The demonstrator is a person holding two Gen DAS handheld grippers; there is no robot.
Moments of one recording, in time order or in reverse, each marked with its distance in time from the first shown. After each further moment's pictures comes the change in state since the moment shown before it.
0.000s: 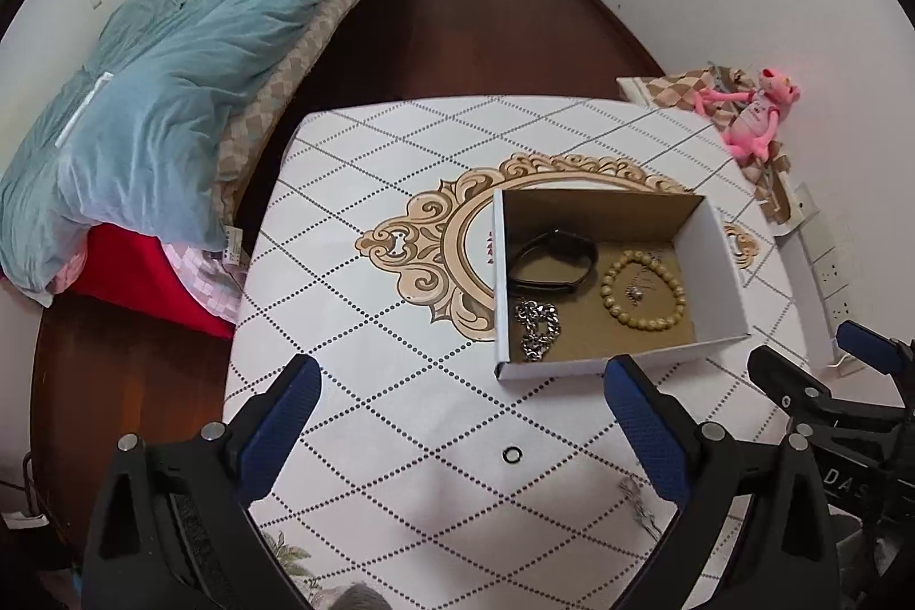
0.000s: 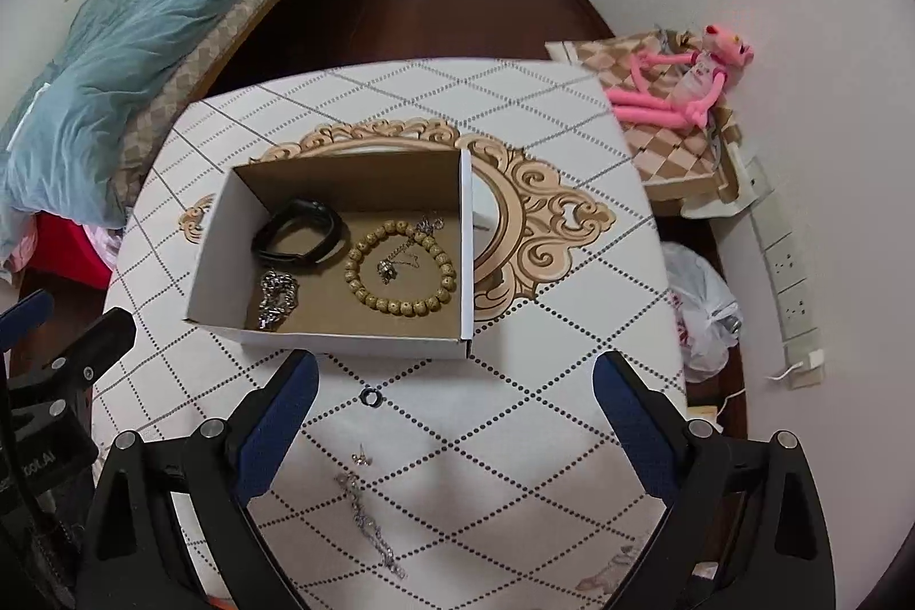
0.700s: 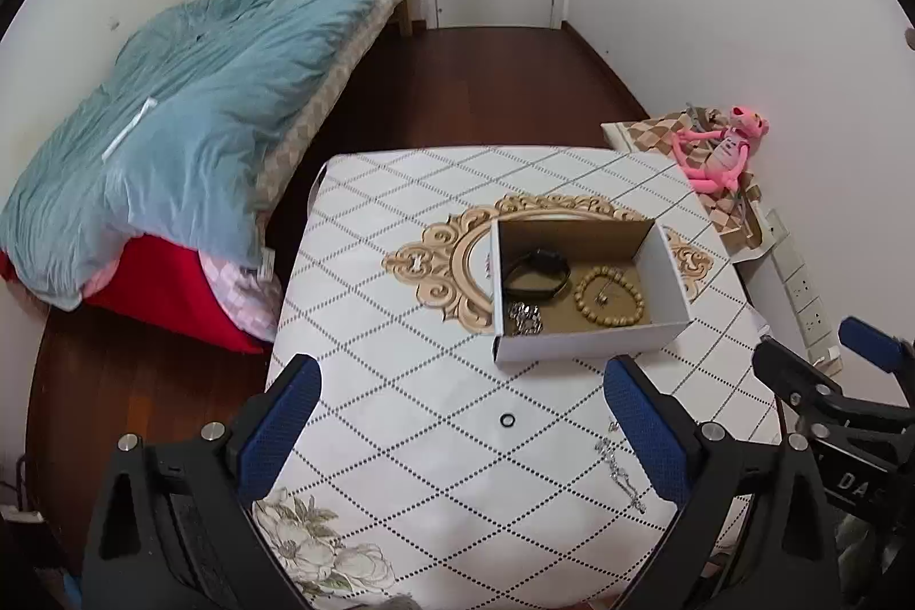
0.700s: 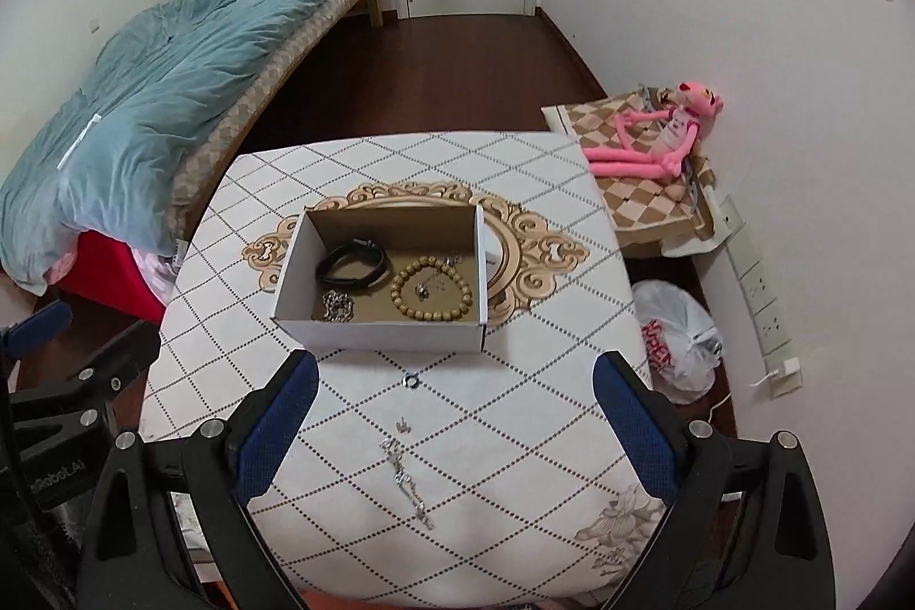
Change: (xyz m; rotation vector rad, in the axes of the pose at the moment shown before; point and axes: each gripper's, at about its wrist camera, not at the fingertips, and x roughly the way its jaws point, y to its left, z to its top) left arm -0.070 0.012 -0.026 -0.017 -0.102 -0.008; right arm -0.097 0.009 -0.034 0.018 -0.143 0.021
